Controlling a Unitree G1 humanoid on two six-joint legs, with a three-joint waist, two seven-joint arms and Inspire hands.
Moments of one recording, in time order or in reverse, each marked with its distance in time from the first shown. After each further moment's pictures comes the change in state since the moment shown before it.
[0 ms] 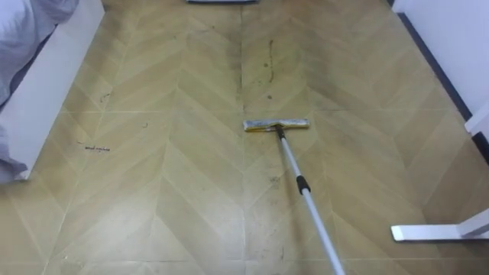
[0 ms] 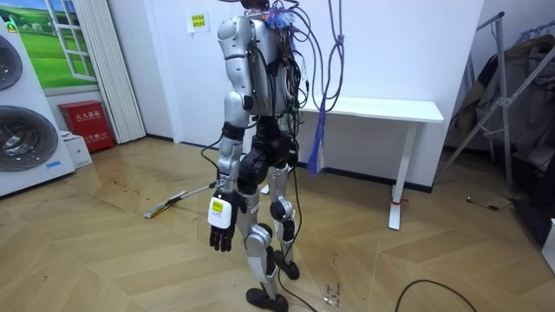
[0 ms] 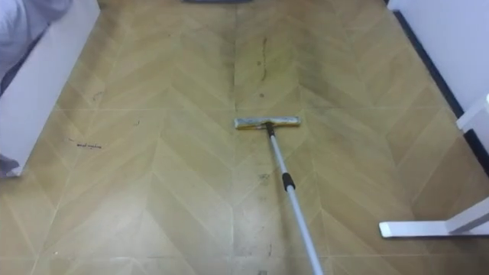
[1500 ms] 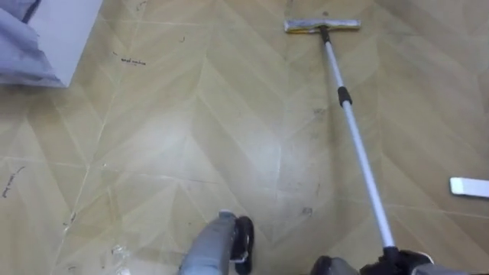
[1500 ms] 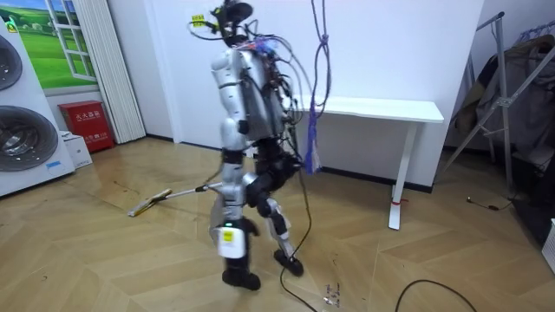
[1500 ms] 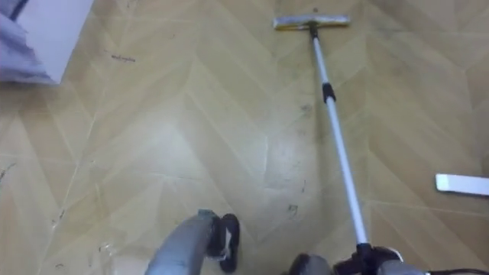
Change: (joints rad) left arm -0.144 0.004 -0.194 0.074 -0.113 0.033 -0.003; right arm -0.274 -0.215 0.166 0.213 0.368 0.004 -0.020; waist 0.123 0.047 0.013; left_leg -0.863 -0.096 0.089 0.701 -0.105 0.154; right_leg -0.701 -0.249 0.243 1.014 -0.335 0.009
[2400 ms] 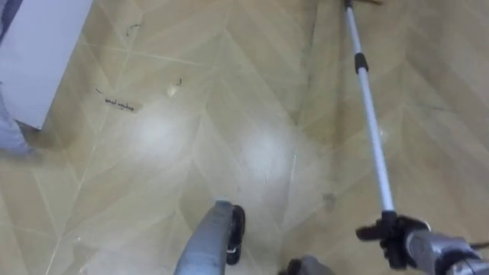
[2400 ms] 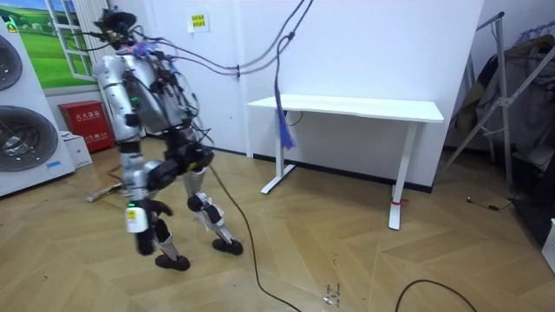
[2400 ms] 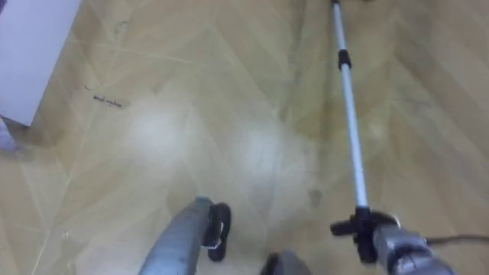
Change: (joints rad) left arm 0.068 0.022 -0.036 -0.098 -0.002 0.006 0.032; right arm -0.040 0.031 0.005 -0.020 0.154 0.031 -0.038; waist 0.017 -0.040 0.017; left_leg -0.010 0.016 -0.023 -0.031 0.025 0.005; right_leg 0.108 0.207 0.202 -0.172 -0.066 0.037
